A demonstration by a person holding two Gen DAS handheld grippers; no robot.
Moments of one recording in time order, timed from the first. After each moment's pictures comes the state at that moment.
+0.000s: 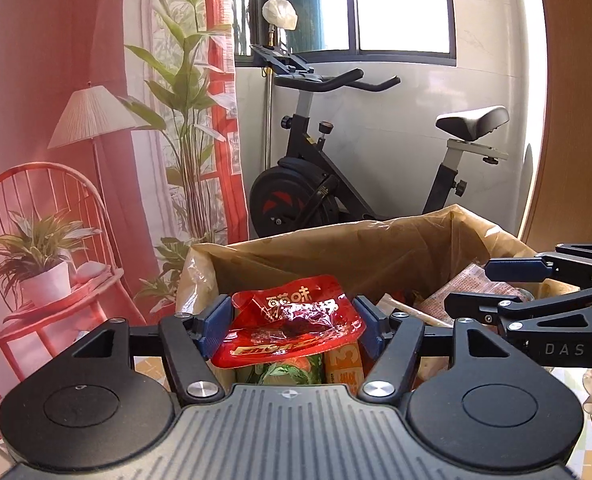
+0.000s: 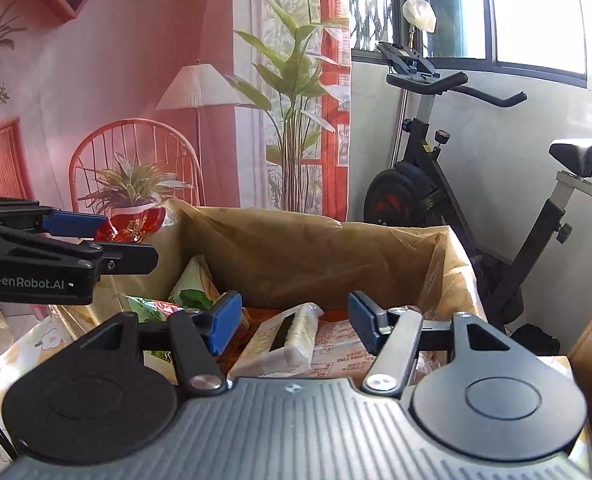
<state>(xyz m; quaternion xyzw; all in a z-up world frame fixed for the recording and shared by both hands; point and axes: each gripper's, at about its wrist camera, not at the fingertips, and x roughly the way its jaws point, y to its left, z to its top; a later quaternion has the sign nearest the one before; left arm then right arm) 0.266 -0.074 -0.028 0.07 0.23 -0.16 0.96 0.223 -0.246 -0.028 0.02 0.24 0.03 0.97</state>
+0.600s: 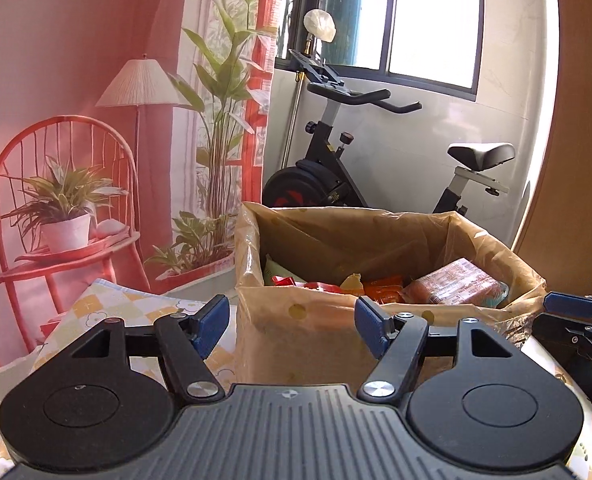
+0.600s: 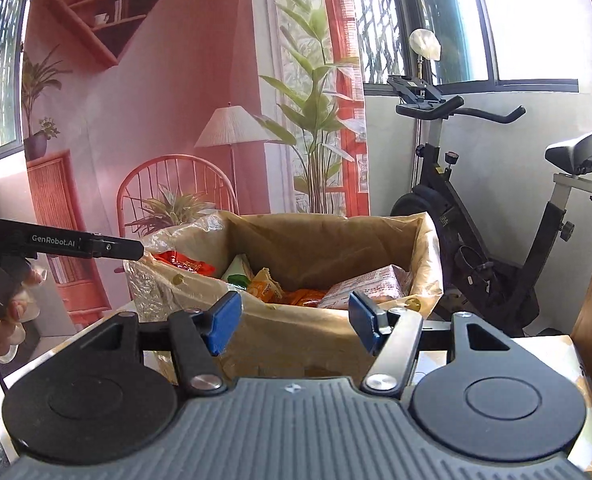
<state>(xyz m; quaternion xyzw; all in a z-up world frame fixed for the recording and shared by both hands) 0.197 -0.014 -0.035 -0.01 0.23 -0.15 0.96 0.111 -0.257 -0.031 0.05 0.18 0.07 0.98</state>
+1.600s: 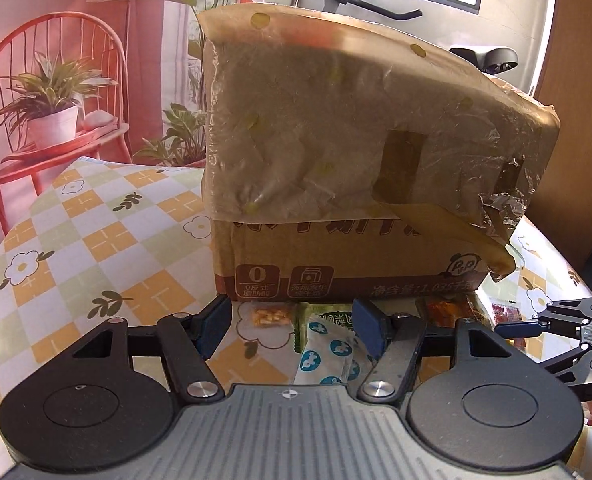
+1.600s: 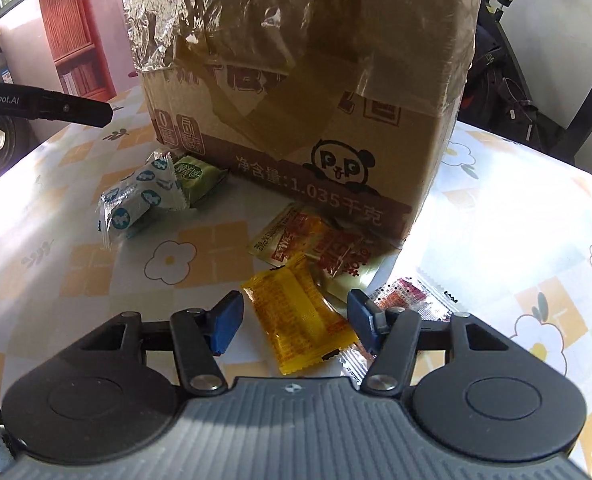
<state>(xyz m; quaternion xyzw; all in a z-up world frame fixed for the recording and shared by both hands) 0.159 -0.018 -0.151 0.01 0.34 -0.16 0.93 0.098 -0.260 -0.187 -0.01 0.42 0.13 0.90</state>
